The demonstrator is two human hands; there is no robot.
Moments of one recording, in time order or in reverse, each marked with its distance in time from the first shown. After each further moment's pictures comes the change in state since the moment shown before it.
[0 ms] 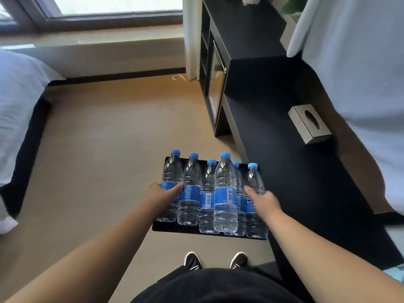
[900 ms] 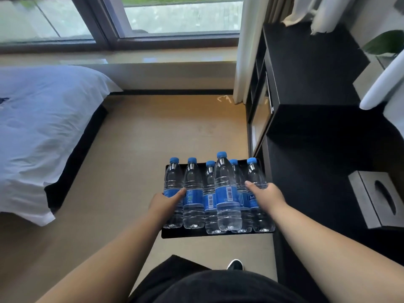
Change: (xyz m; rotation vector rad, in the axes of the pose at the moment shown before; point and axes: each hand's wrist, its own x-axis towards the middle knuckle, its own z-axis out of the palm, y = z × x) left_hand 0.141 0.119 -0.040 -0.263 0.272 -0.127; right_hand 0.194 -0.253 0.021 -0.129 -0.254 -0.257
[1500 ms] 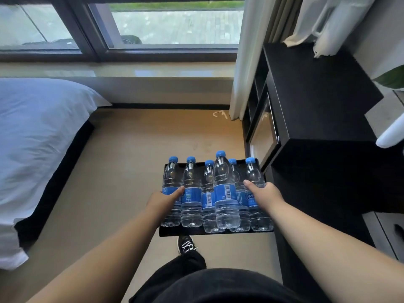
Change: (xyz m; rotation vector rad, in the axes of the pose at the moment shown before) left_hand 0.162 0.113 -0.019 -0.066 -0.079 -0.032; right_hand 0.137 -0.127 0.011 -0.056 0.044 0.004
